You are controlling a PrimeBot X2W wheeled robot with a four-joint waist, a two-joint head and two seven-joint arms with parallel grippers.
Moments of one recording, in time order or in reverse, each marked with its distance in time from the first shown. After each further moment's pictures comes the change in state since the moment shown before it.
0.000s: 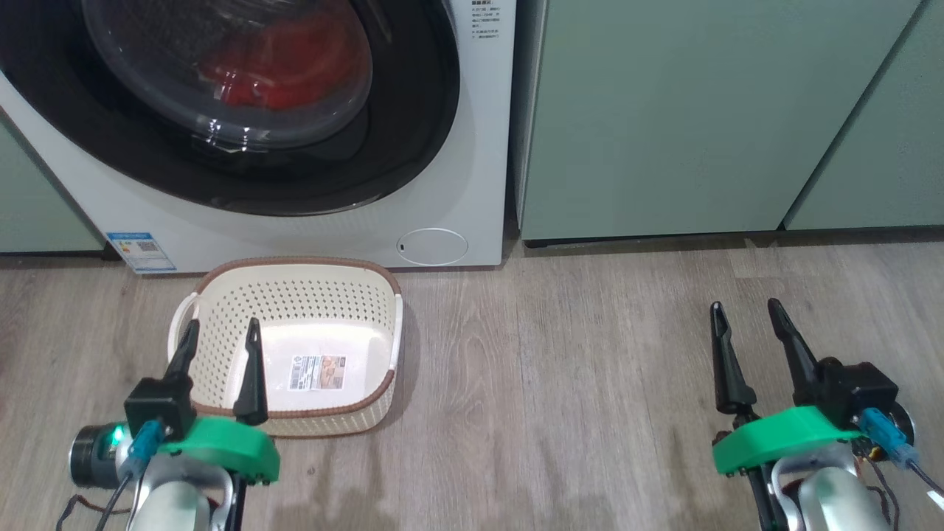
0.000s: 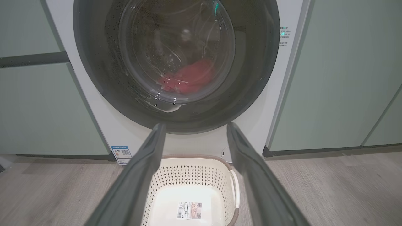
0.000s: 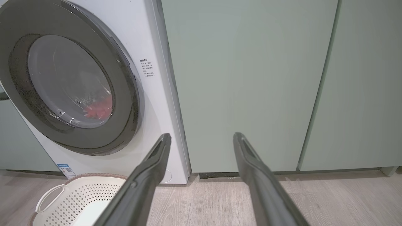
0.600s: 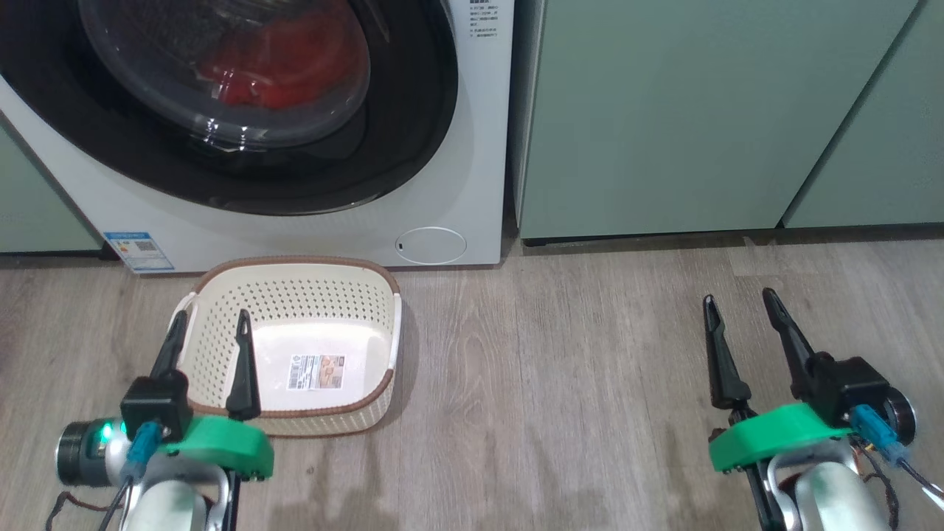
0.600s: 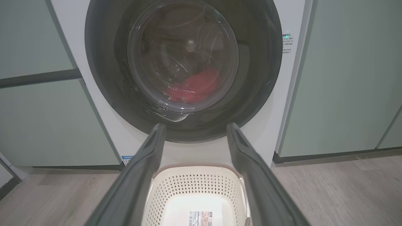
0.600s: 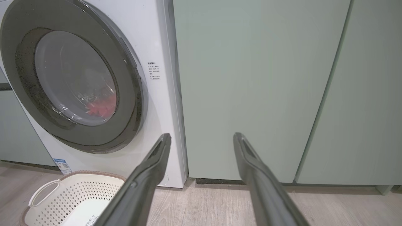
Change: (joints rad) left arm 0.018 0.033 -0.039 -0.070 0.002 0.067 0.000; right arm 0.000 0.000 0.010 -0.040 -0.069 0.000 0.000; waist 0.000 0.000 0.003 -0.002
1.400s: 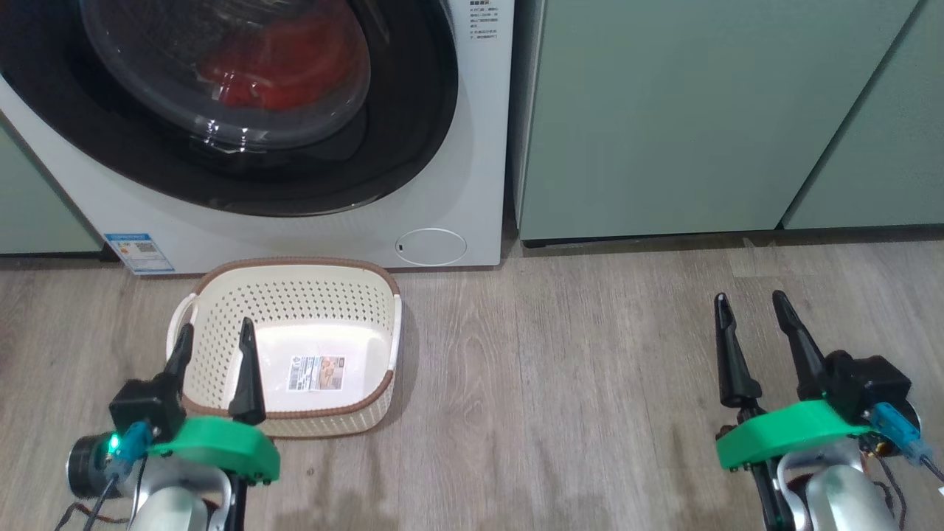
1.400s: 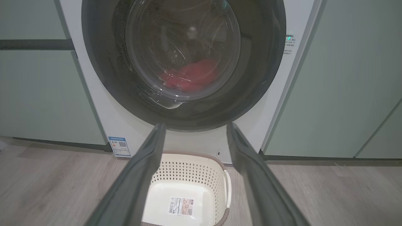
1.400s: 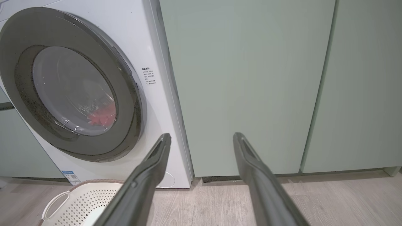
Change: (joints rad) left arm 0.021 0.027 -0.062 -0.032 -0.182 0.040 0.057; right arm 0.019 0.003 -0.013 -0.042 0.098 0.000 0.053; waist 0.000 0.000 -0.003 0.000
